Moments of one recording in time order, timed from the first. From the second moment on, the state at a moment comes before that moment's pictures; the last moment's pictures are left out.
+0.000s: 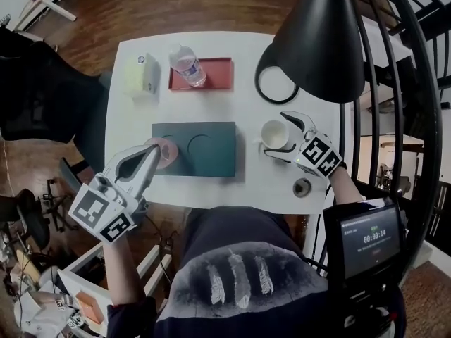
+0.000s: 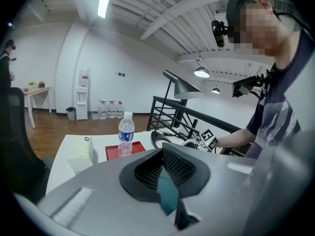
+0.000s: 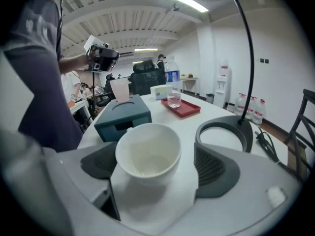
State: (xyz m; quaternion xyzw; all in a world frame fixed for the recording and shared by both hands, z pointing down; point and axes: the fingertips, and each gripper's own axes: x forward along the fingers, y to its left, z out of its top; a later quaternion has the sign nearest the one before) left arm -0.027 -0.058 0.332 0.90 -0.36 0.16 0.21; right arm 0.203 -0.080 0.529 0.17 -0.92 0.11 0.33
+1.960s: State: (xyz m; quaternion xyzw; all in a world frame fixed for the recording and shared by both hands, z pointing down) left arm -0.060 -0.031 0.314 0.90 -0.37 0.13 0.17; right arm 0.145 -0.084 0.438 0.19 -0.94 0.07 0.26
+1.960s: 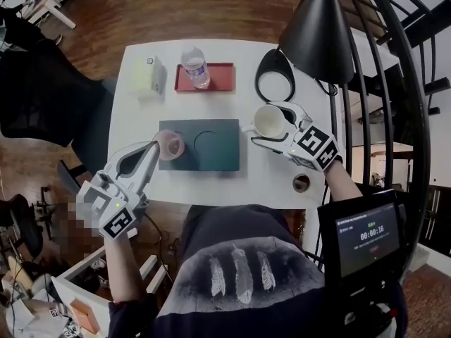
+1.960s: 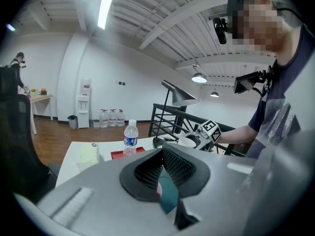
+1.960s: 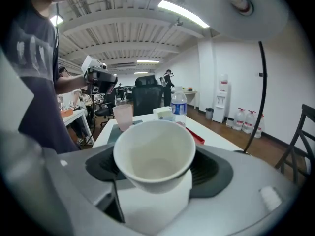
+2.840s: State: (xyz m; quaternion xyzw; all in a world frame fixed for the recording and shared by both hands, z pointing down) left arm -0.108 -0.027 0.323 0.90 -0.39 0.11 0.18; right arm 0.035 -0.047 0.434 0.10 -0.96 0.08 0.24
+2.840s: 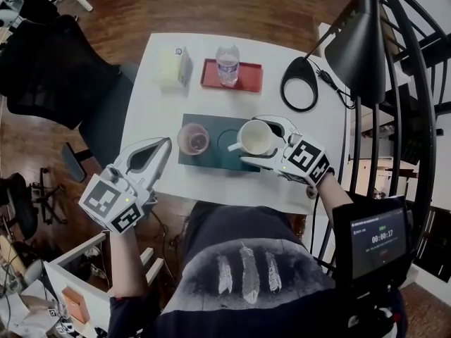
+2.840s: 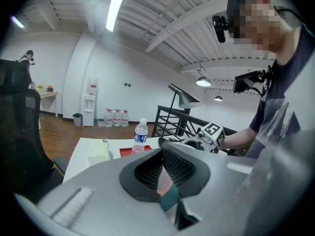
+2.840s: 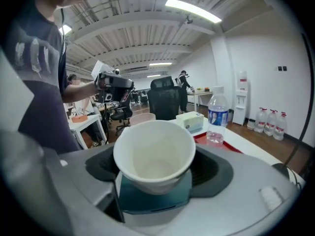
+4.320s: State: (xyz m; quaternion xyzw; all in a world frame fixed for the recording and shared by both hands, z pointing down) left arm -0.134 -0.035 0.354 0.89 -0.38 0.13 0.21; right arm -0.014 -0.036 0.489 0.01 -0.95 0.04 0.32
